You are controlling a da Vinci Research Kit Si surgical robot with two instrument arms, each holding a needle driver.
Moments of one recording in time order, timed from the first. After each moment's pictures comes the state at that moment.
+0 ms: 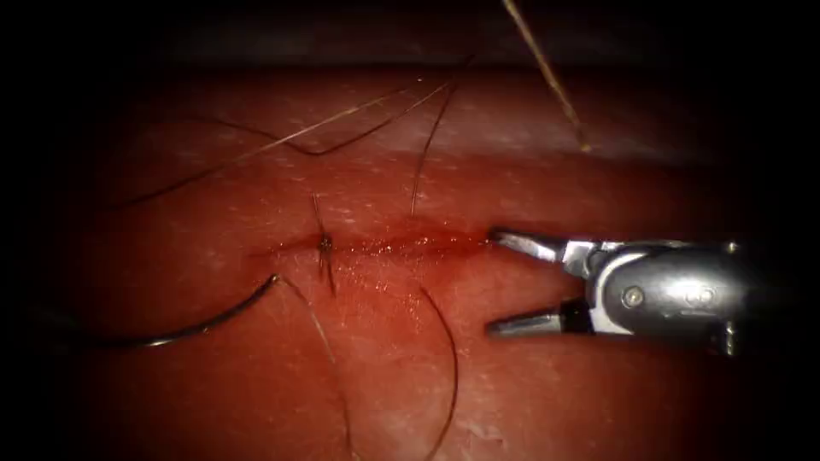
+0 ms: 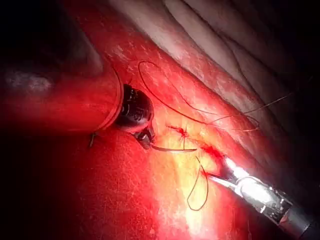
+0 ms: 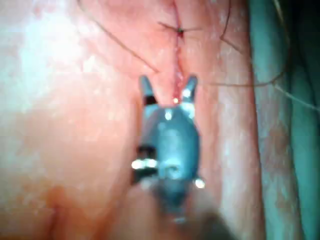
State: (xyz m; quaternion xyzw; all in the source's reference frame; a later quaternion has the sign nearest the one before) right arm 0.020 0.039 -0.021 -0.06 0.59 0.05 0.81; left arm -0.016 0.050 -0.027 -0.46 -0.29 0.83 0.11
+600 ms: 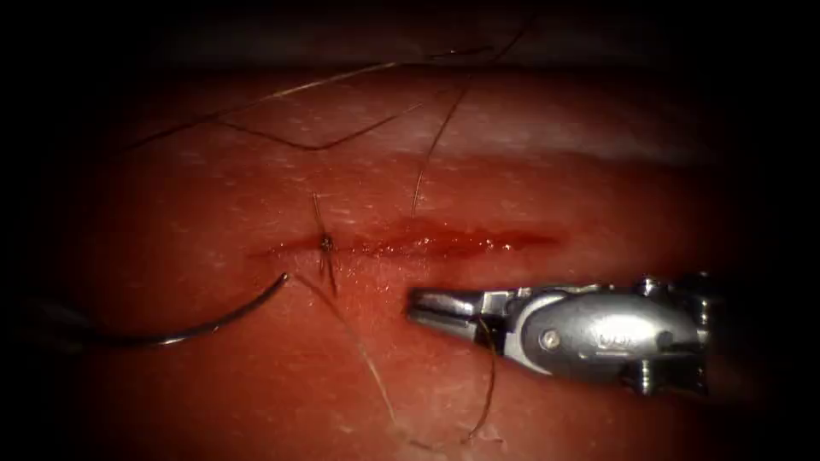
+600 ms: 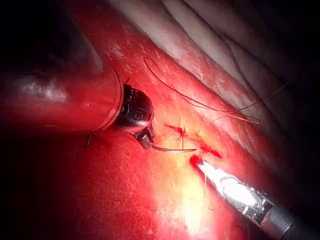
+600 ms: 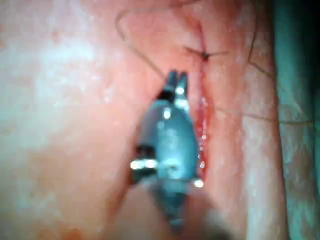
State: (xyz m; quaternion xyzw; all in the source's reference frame) right arm 0.022 0.037 -0.019 0.00 0.56 0.07 0.83; left arm -0.017 0.050 -0.027 -0.46 -0.29 0.83 0.11
